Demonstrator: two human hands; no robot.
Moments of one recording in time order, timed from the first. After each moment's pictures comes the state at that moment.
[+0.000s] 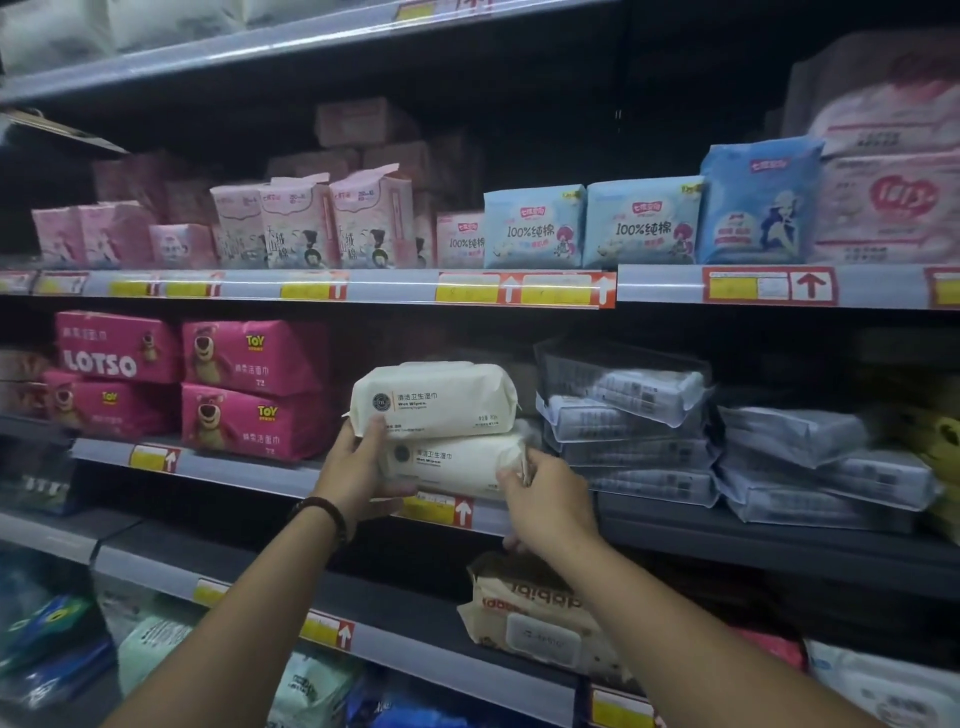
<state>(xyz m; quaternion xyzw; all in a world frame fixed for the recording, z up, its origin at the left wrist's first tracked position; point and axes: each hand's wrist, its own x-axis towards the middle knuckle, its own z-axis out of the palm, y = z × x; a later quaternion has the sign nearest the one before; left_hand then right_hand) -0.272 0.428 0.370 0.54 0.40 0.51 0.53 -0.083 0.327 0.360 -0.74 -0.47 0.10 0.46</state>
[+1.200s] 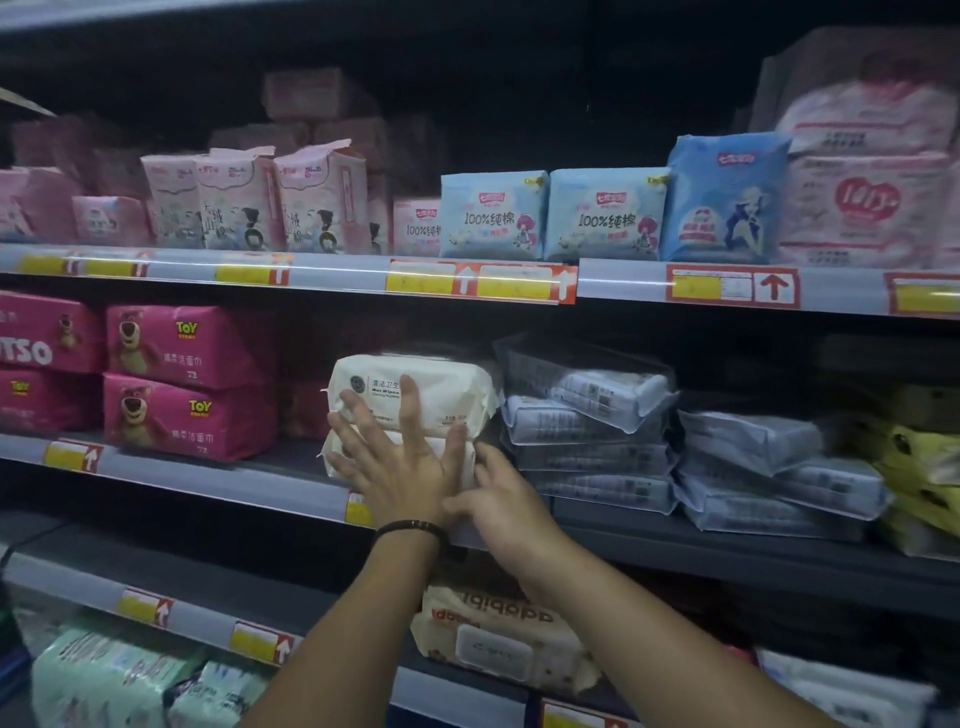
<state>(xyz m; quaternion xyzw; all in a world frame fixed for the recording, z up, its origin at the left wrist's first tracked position) -0.138 0.434 0.333 0.66 0.54 0.52 -0.02 -0.067 0.309 0.371 -0.59 -0.53 0.32 0.51</state>
